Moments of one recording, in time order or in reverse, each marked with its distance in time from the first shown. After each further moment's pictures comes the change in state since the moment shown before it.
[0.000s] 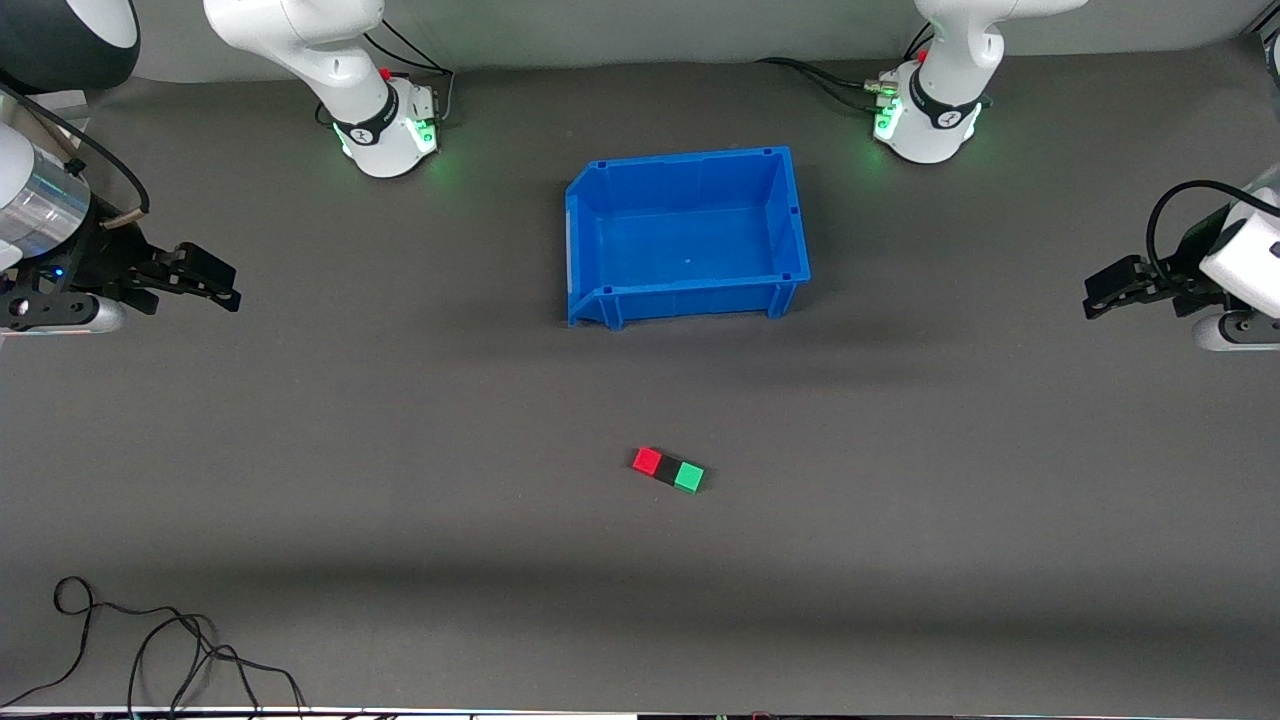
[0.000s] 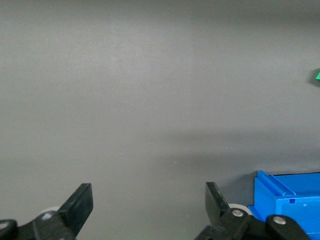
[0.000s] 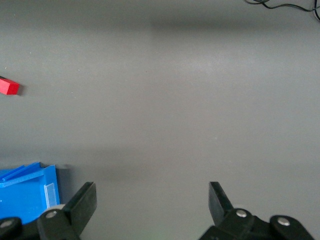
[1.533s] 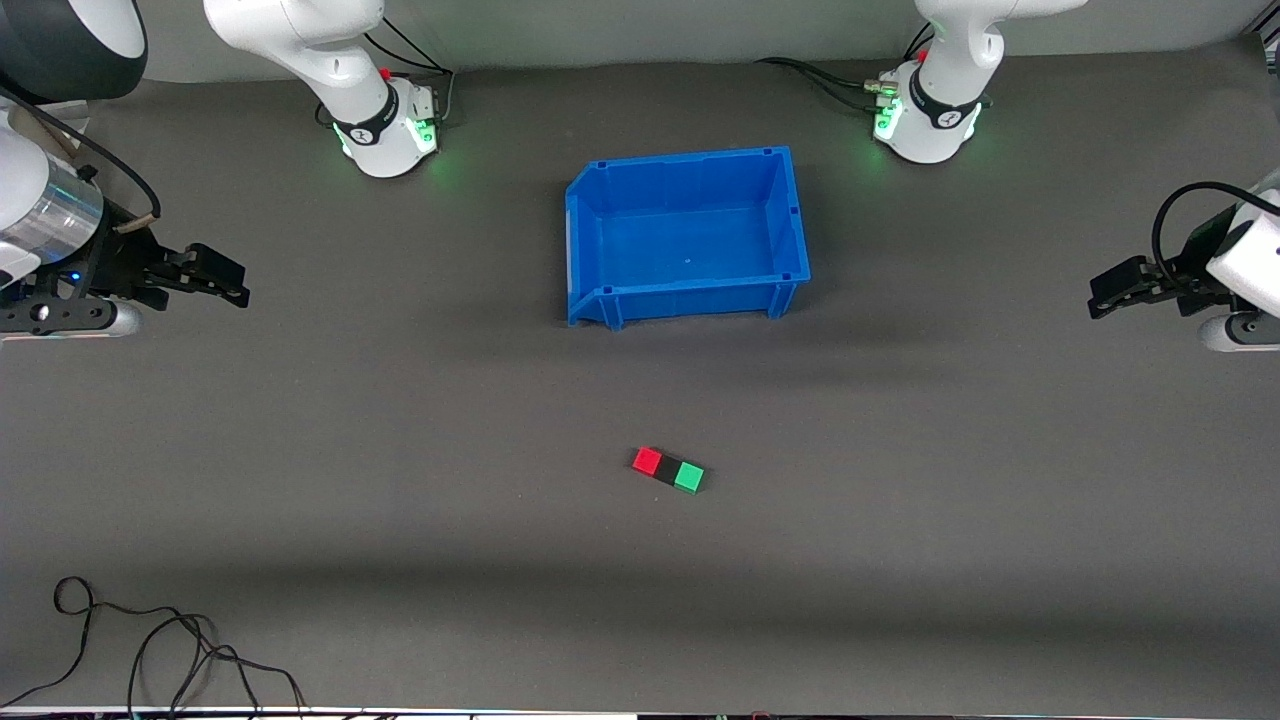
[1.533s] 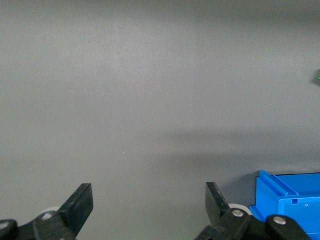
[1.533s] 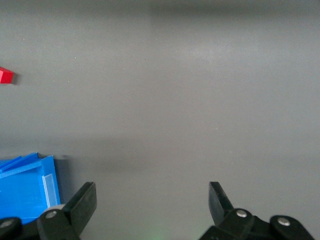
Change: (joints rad) left arm 0.003 0.000 0.008 -0.004 0.000 -0.001 0.005; right arm 0.003 0.011 0.000 -0.003 0.001 -0.037 0.001
